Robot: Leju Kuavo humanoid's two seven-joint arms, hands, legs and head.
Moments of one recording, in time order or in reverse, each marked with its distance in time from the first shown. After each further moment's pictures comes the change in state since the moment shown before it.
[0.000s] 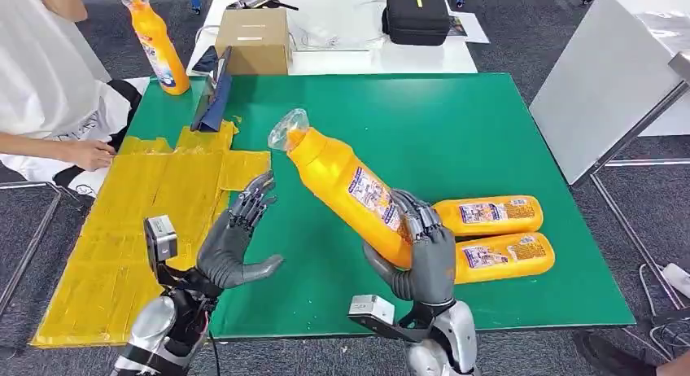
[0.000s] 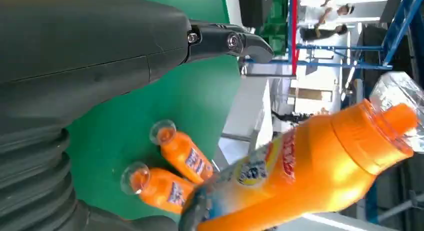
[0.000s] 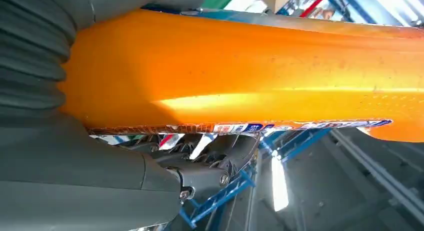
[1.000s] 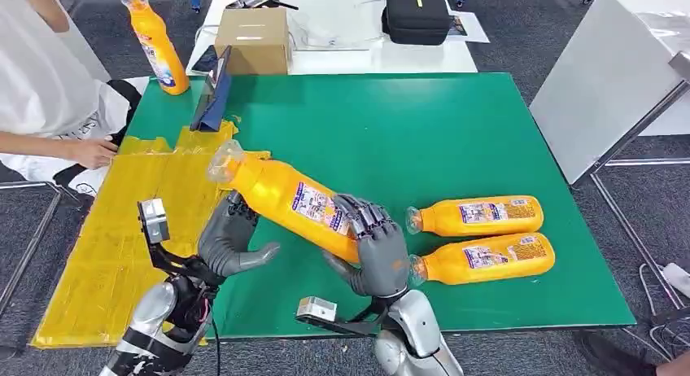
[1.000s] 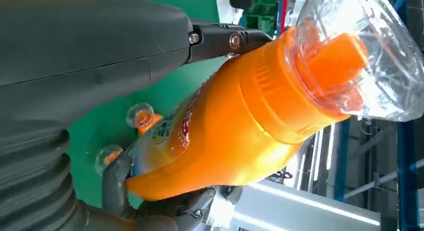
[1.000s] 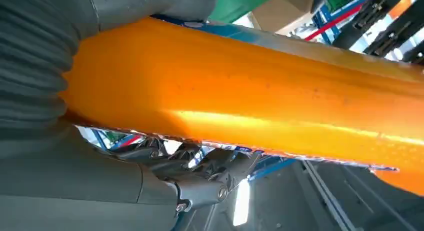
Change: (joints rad) left arm -0.070 0.026 -0.054 0.031 0.105 -0.025 0.019; right arm -0.124 0.062 0.098 0.252 0.256 -0.039 0.081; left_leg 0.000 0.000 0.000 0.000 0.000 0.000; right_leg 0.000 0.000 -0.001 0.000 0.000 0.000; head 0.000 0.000
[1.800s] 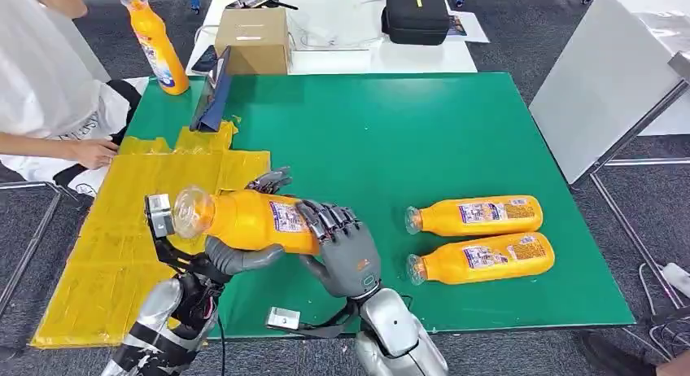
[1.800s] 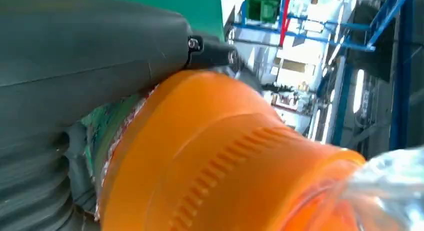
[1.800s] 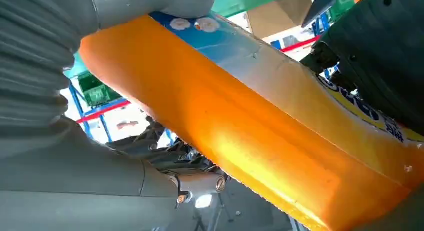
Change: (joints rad) left arm -0.026 -0.001 -0.025 0.039 0.069 0.008 0.014; right arm -0.030 0.077 0.009 0.078 0.314 0.000 0.071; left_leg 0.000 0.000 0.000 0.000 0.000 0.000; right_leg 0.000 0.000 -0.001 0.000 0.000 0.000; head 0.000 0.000
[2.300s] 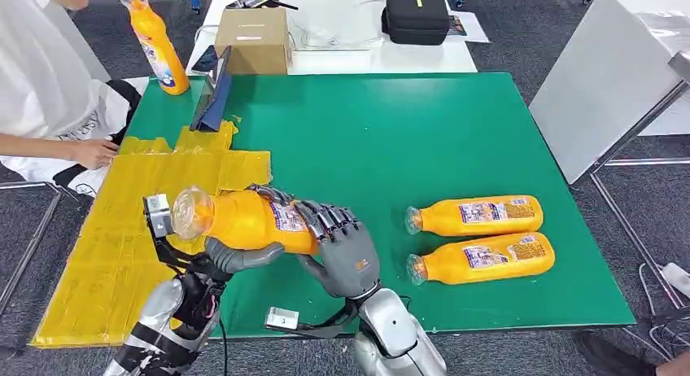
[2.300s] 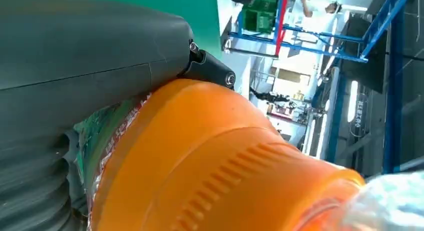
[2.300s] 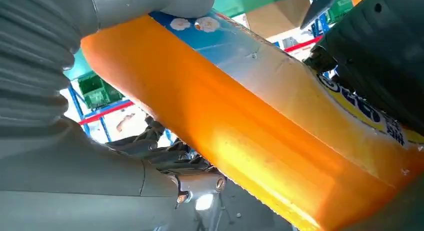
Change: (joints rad) left arm 0.002 -0.011 0.001 0.000 -0.020 0.044 -0.015; right arm -0.001 0.004 0.000 0.005 -0.006 0.000 -0.002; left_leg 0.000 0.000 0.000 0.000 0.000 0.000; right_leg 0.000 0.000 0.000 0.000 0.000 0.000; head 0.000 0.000
